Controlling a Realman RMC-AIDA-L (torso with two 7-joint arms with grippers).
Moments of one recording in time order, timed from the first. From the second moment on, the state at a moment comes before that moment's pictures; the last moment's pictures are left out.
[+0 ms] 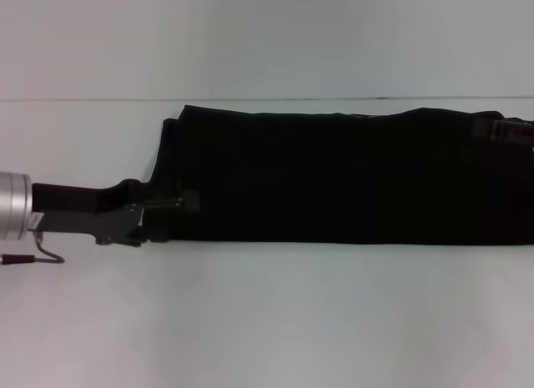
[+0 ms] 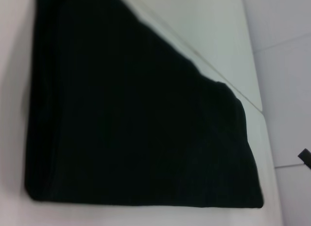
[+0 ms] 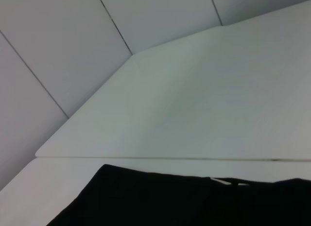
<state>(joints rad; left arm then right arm) -0.66 -2.00 0.53 0.68 2.31 1.59 -2.57 0.67 1.91 -0.39 -0.58 -2.20 -1.35 1.86</state>
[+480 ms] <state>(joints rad) -0.64 -1.99 0.43 0.54 2.32 1.43 -2.83 0.70 1.91 -0.45 -0.58 -2.20 -1.34 1.85</state>
